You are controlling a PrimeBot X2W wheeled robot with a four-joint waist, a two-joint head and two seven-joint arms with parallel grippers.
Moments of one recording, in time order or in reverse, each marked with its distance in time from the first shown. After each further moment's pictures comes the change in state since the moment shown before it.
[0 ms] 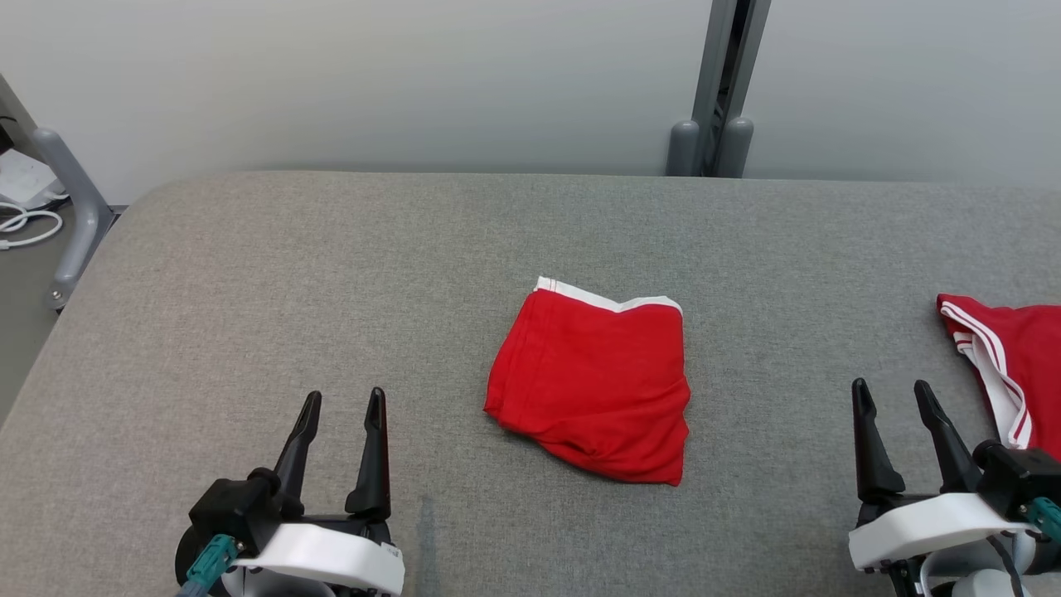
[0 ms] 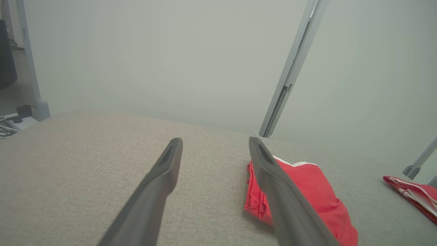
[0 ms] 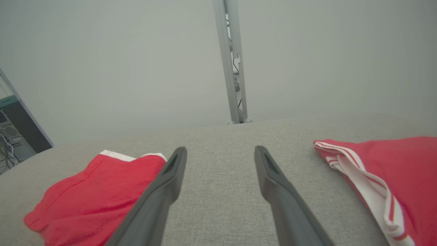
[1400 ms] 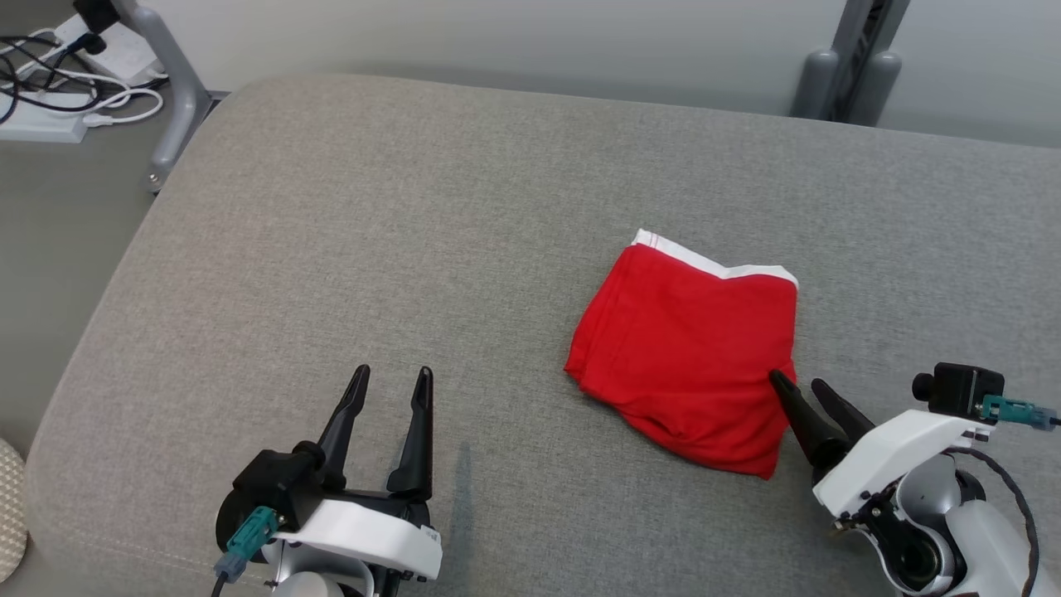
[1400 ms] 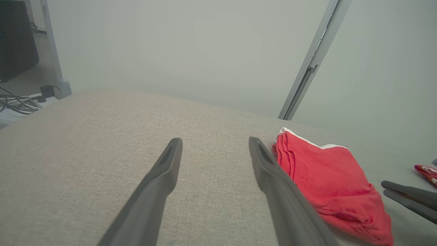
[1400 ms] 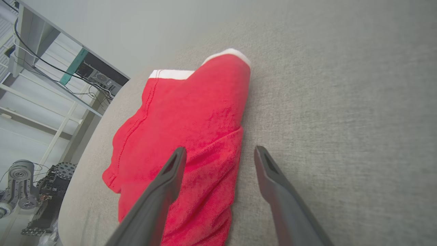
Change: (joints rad) left arm -0.059 0.000 -0.091 0.013 -0.020 -0.002 0.000; right arm -0.145 -0.097 0.209 0.070 0.519 0.000 0.397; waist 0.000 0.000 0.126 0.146
